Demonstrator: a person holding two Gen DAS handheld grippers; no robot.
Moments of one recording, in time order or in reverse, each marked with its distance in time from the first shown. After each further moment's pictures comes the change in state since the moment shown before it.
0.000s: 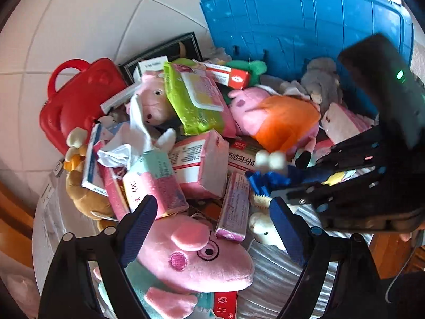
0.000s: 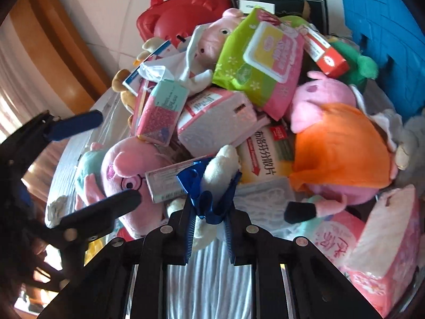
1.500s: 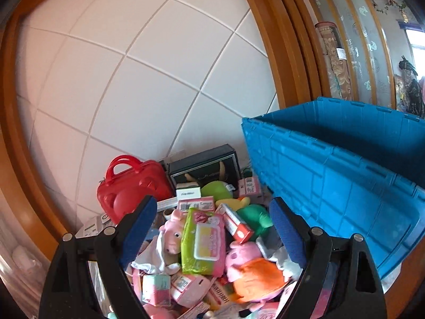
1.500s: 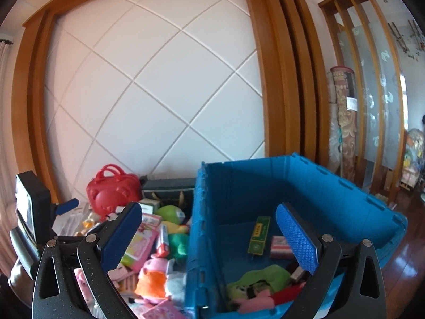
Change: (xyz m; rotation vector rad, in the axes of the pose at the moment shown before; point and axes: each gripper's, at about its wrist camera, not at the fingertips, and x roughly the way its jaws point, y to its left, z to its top) left arm -0.126 -0.087 0.182 -0.238 -0.380 0.386; right arm -0.388 -0.097 0.047 -0.075 -0.745 -0.352
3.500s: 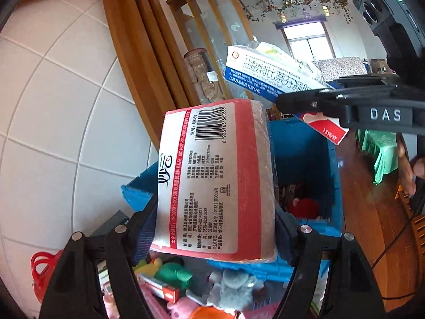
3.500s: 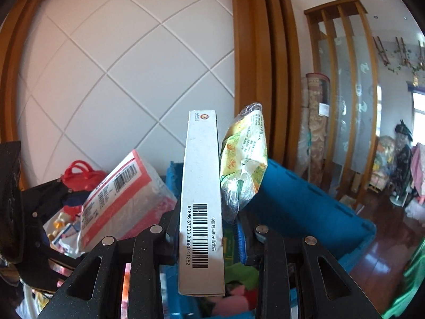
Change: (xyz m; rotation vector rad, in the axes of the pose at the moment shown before) left arm -0.016 -0.090 0.076 0.351 -0.232 -0.647; right arm 0.002 -0.010 0.028 -0.027 0.020 -0.220
